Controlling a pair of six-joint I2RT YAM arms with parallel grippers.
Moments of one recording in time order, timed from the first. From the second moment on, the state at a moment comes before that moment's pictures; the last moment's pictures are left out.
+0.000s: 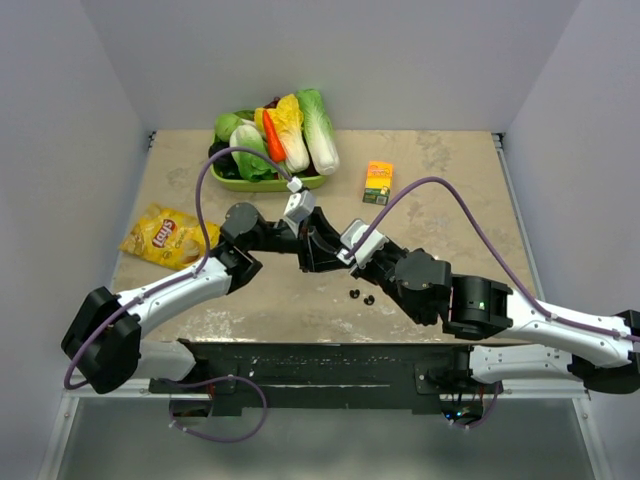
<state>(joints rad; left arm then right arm) -0.72 1.31 0.80 0.78 0.97 -0.49 1.34 0.96 1.12 -0.39 0.73 -0.34</state>
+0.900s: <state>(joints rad) -0.72 1.22 0.54 1.11 0.80 -0.56 1.31 0.87 1.13 -0.32 0.88 -0.04</state>
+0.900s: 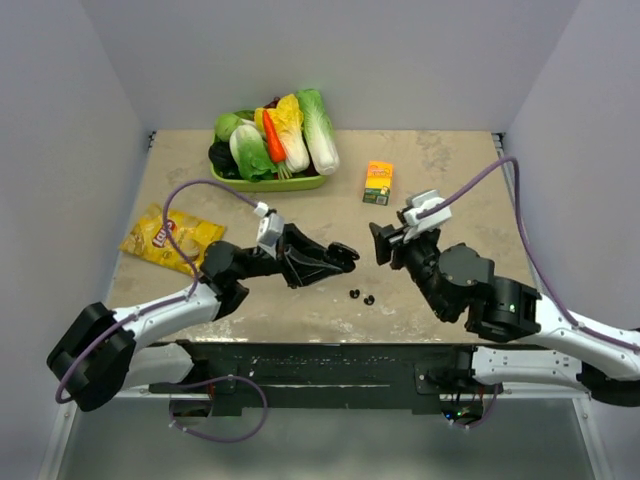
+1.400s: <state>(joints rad) -0.93 0.96 0.07 1.26 0.29 -0.23 0.92 1.04 0.73 -0.35 0.43 0.42</state>
